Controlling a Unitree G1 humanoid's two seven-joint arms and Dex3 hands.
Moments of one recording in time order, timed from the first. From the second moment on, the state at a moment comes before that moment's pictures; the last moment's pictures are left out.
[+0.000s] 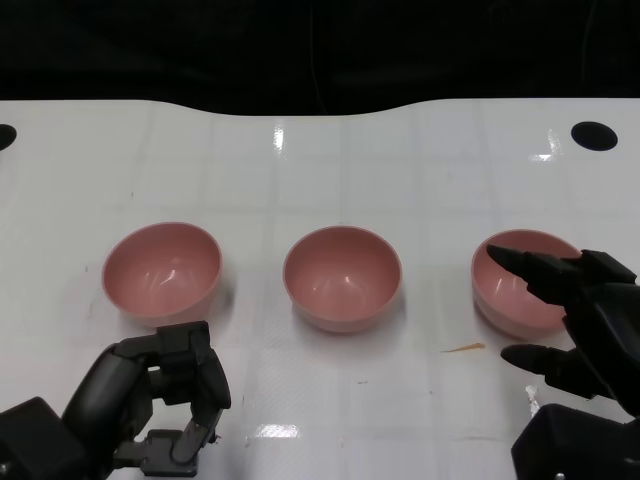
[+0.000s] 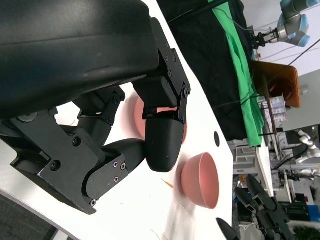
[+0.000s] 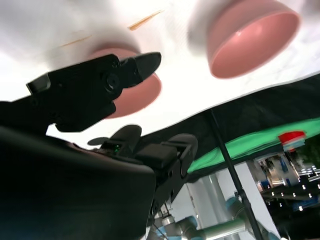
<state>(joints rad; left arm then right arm) 0.15 0.15 0.01 0.05 -0.13 -0.29 -0.39 0.04 -0.29 0.12 -0.14 -0.73 -0.09 -0.08</state>
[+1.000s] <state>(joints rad) 0.16 0.15 0.01 0.00 -0.13 -0.26 -0.38 -0.21 -0.36 0.33 0.26 -0.97 0.07 -0.12</state>
